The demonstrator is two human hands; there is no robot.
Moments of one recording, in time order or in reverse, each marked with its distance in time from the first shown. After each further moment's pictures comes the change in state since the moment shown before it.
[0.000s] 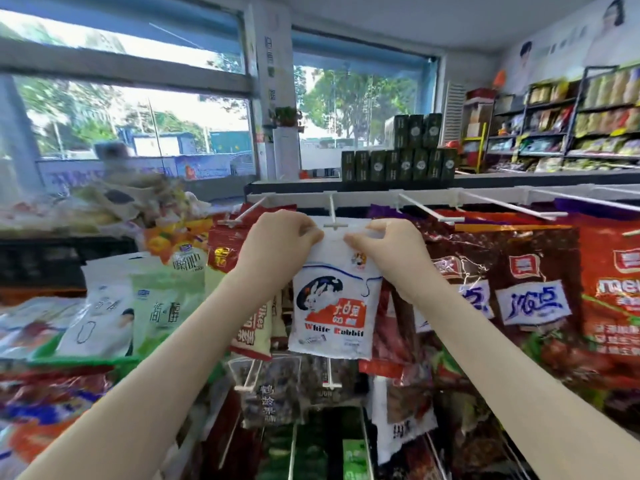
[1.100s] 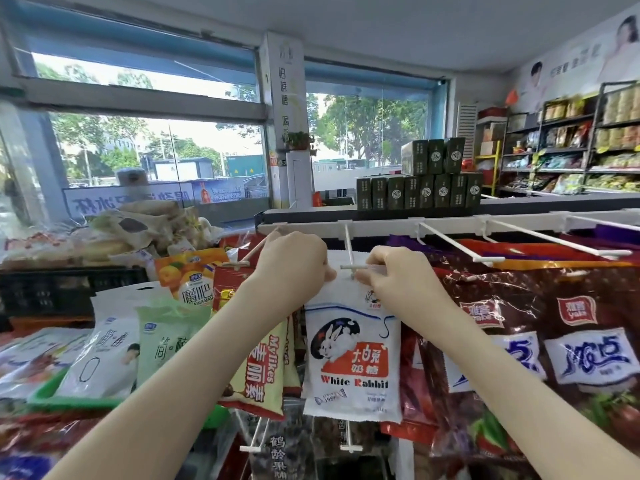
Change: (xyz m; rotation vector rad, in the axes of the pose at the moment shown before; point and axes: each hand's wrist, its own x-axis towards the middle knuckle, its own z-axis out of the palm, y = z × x) left_hand 0.053 -0.009 0.006 0.547 -0.187 0.129; right_hand 0.032 0.008 0.011 -0.387 -0.083 -0.180
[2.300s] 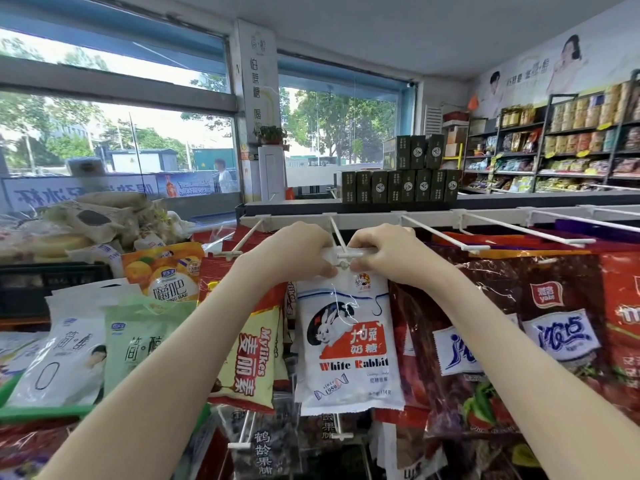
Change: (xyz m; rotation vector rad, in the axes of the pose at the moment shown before) left_hand 0.021 -0.006 0.008 -0.207 -0.129 0.205; right_hand 0.031 0.008 -0.014 -0.154 -0.231 -0.054
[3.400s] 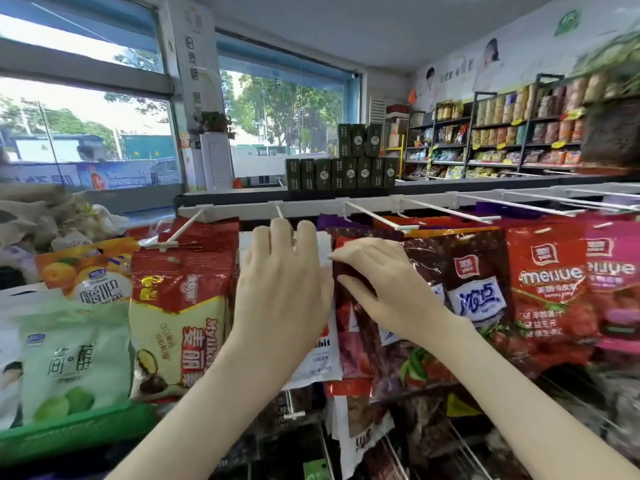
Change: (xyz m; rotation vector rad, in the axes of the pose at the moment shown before) left_hand -0.068 0.073 0.039 0.104 0.712 -0.036; right_hand -0.092 0.030 0.017 -0.353 0.440 -0.342
